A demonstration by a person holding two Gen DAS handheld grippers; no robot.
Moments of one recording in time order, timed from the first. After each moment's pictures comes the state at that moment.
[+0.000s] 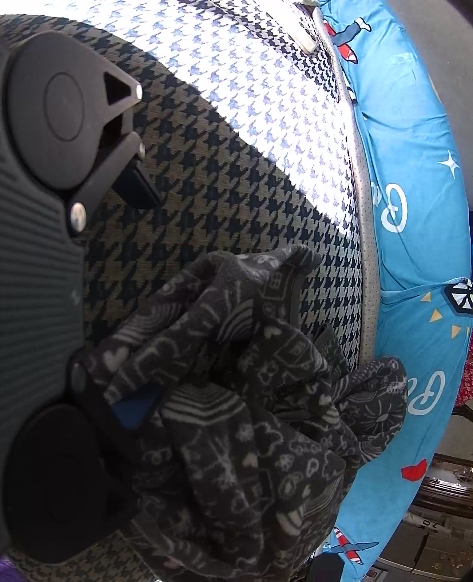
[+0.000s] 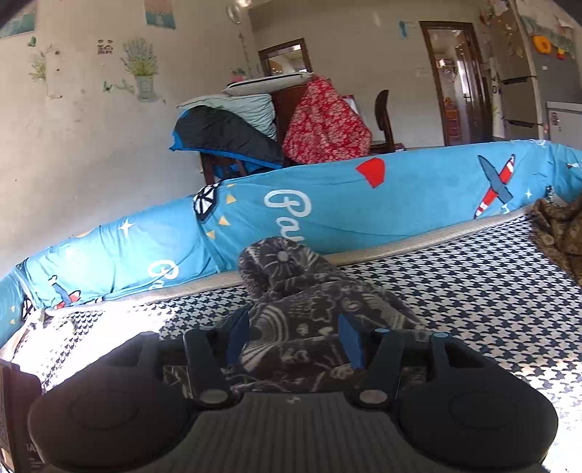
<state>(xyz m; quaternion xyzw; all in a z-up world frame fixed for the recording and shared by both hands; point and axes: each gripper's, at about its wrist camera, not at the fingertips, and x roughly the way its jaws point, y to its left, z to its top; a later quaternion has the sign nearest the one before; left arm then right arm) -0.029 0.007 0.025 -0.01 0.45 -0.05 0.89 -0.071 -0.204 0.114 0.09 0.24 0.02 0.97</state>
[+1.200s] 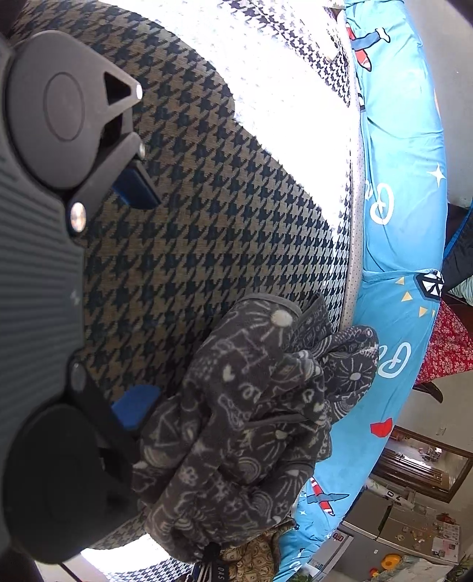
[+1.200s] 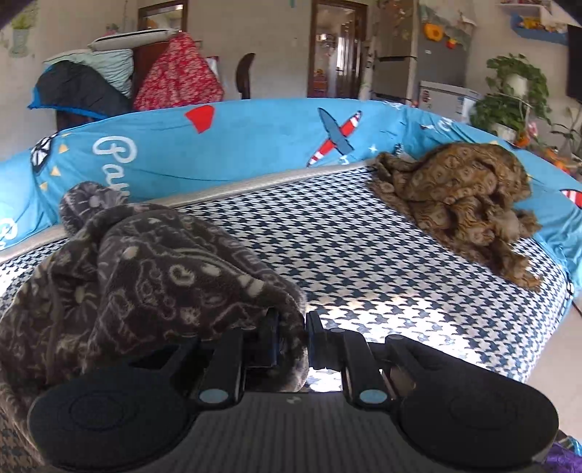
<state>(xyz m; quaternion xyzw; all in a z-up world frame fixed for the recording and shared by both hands) -0.113 0.041 0.054 -0.07 0.42 -0.10 0.90 -0.106 -0.274 0.080 0.07 0.31 -0.25 0.91</state>
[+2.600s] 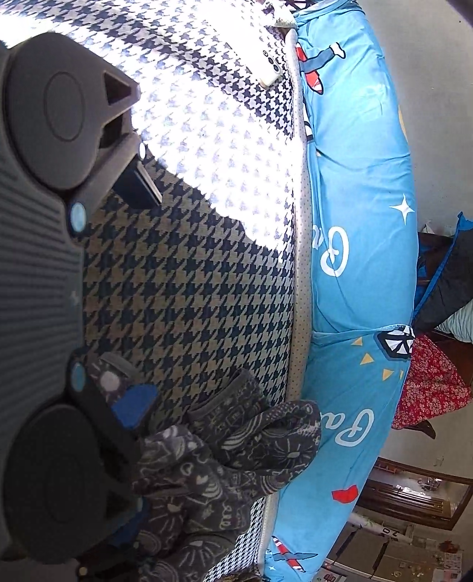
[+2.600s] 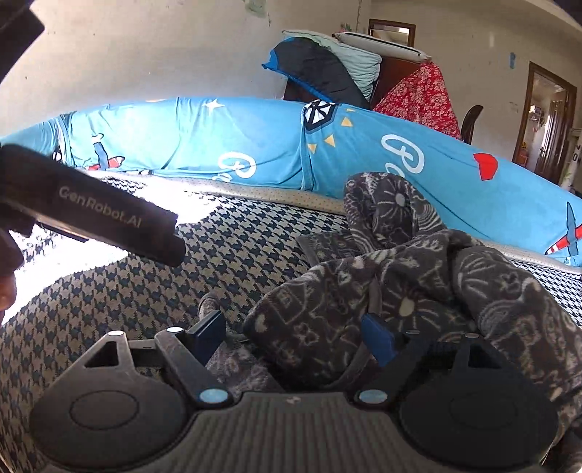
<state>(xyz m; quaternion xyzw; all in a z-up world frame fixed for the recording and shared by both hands) 0.004 0.070 0.083 -0.03 0.41 -0.04 0.91 -0.052 -0.086 0.039 -0.10 0.29 0.08 0.95</state>
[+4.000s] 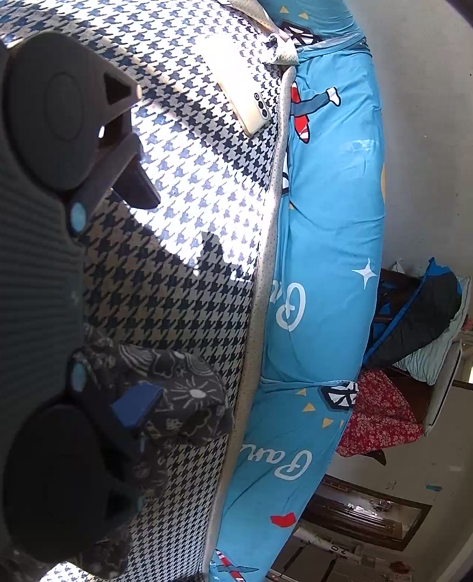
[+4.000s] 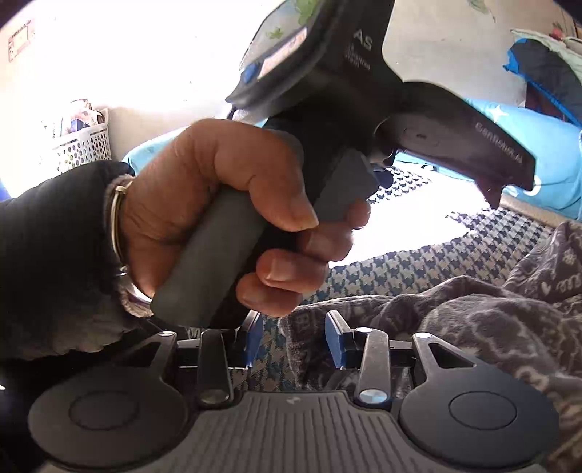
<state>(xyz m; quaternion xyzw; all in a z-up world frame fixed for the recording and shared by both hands) -0.006 0.133 0.098 -0.08 0.36 -0.01 0.93 -0.113 -0.003 0.053 -0.09 0.29 0.47 0.83</state>
